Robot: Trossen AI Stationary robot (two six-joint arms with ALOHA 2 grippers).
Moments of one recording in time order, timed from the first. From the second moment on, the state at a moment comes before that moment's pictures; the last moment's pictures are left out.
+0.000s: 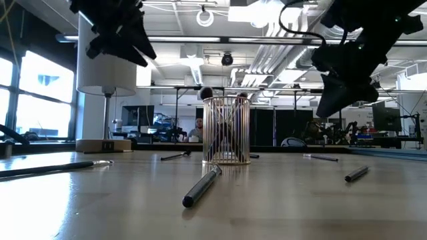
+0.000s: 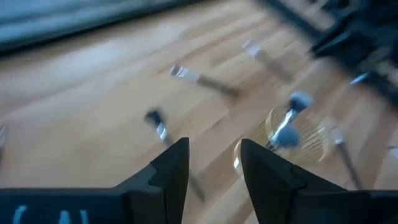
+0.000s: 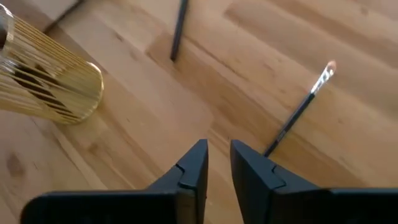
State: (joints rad) left arm -0.22 1.13 0.88 -0.55 -0.64 -0.93; right arm -0.04 1.06 0.57 -0.49 0.28 0.80
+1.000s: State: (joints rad) left arm -0.26 1.75 1.14 -0.86 -0.11 -1.38; right arm -0.16 1.06 0.57 -0.50 0.14 0.56
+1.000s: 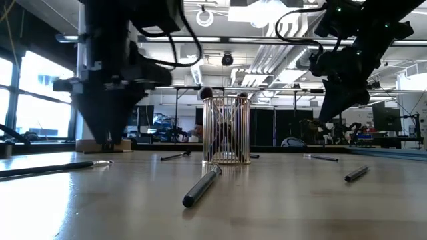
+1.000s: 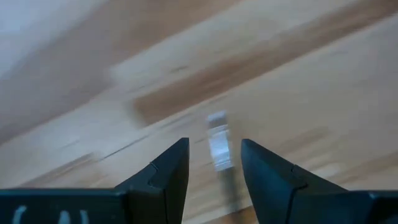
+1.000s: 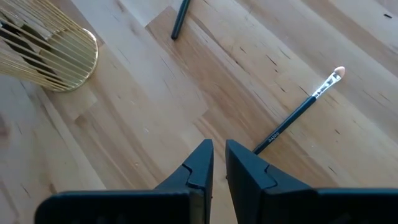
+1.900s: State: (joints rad) left arm -0.24 1.77 1.05 -0.73 -0.16 -1.37; right arm -0.16 1.06 0.57 -0.50 0.12 0.58
